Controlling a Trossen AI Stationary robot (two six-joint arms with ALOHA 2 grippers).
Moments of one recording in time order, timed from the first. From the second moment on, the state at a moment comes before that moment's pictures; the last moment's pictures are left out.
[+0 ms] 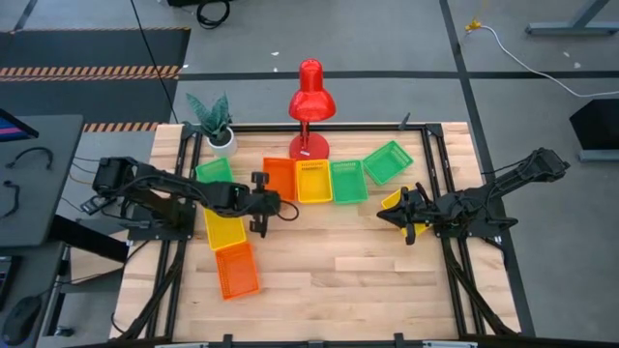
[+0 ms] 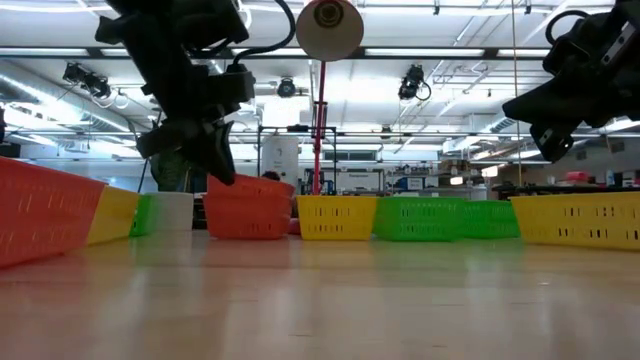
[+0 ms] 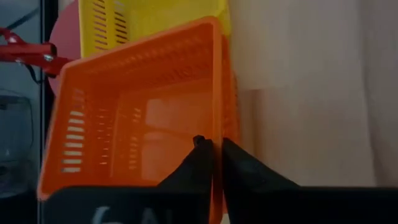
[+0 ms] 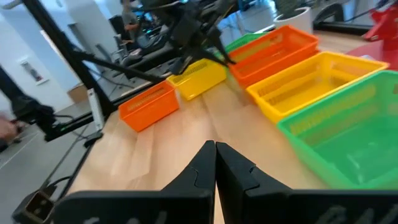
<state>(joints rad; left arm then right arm) -0.07 1.46 0.81 -0.41 -0.47 0.21 0.36 0.50 0.01 0.34 0.43 0.47</state>
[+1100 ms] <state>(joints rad) -0.34 1.34 0.81 -0.36 -0.59 -0.42 0.37 0.63 0.15 0.25 0.45 0.40</state>
